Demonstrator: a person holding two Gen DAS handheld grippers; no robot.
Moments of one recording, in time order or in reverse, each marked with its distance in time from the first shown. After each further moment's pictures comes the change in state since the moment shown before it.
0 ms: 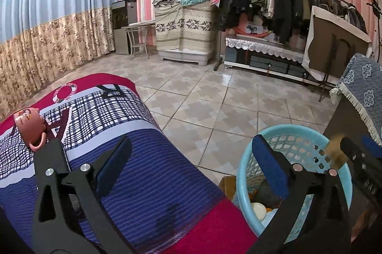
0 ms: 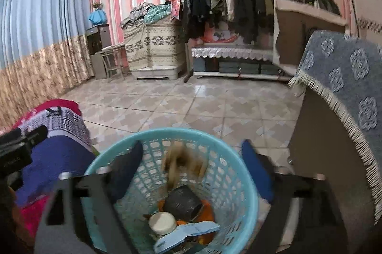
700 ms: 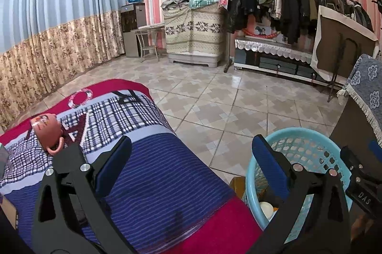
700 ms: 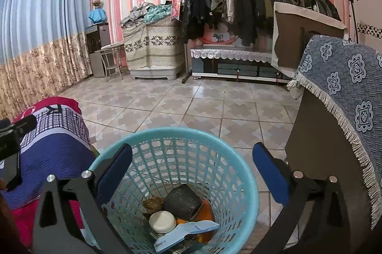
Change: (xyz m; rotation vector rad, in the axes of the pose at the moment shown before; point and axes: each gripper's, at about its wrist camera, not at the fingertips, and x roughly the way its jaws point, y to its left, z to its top) left arm -0.025 0.009 0.011 0.009 -0.019 0.068; right arm -0.010 0.004 0.002 -0.002 -0.002 0.001
